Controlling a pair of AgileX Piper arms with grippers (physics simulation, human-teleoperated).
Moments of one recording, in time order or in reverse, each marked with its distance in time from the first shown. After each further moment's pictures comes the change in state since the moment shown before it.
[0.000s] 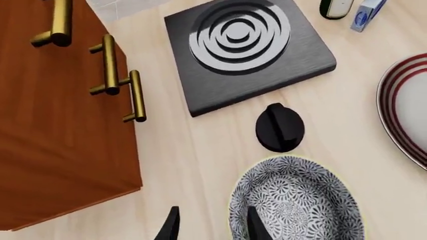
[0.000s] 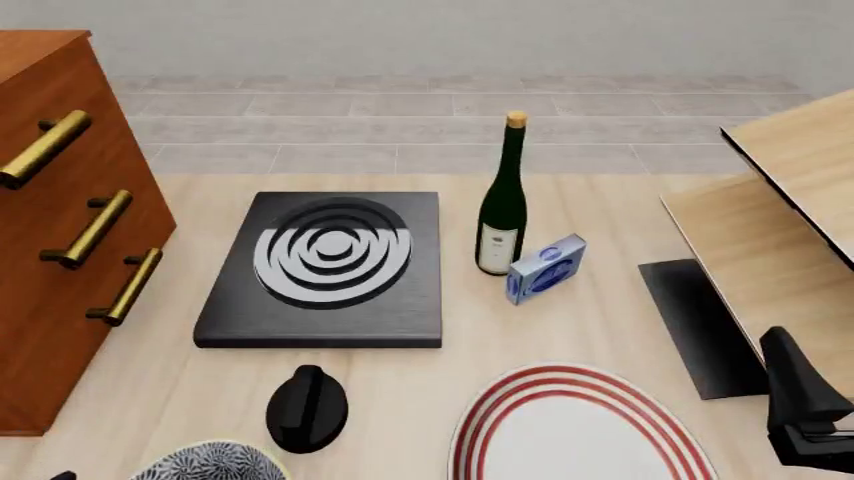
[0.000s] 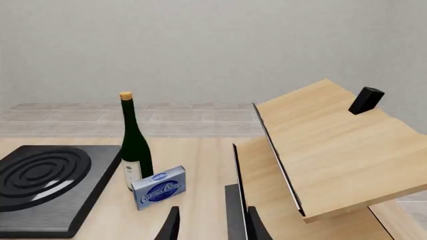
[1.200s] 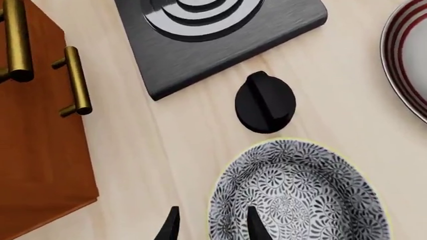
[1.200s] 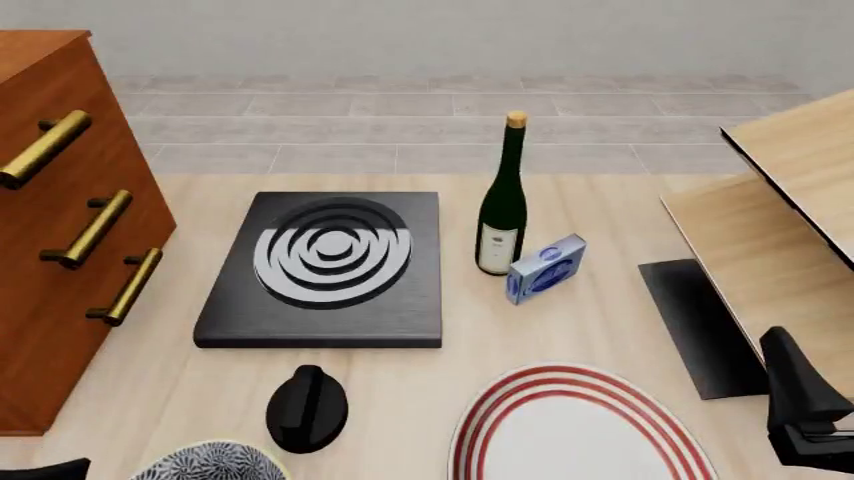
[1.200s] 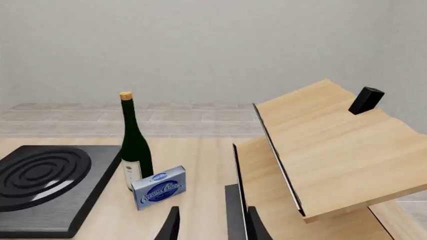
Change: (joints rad) left arm -0.119 0.000 0.313 -0.199 -0.012; right arm 0.000 0.000 0.000 0.000 0.000
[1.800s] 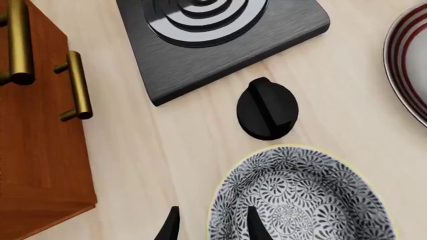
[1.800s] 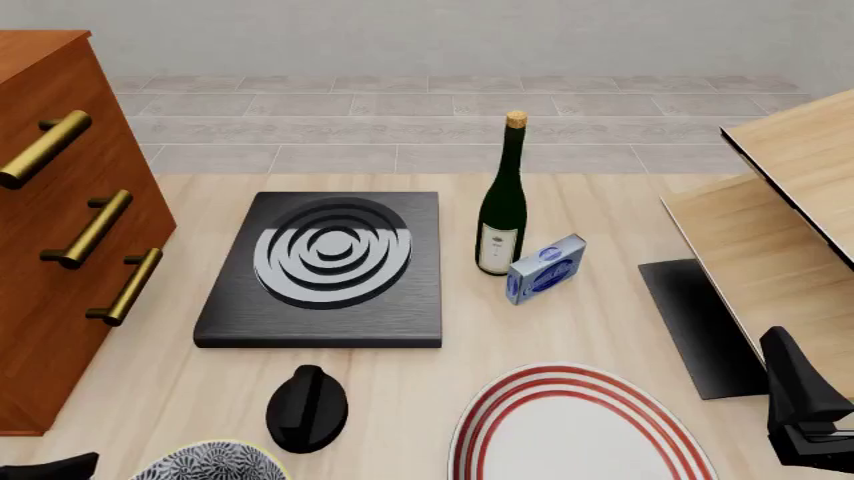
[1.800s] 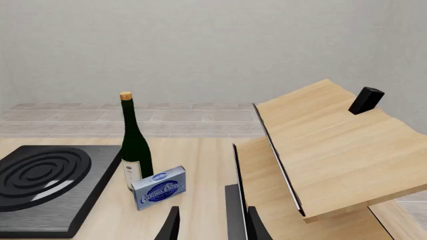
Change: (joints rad) left arm 0.009 0.000 0.044 -0.077 0.002; right arm 0.000 0.000 0.000 0.000 0.000
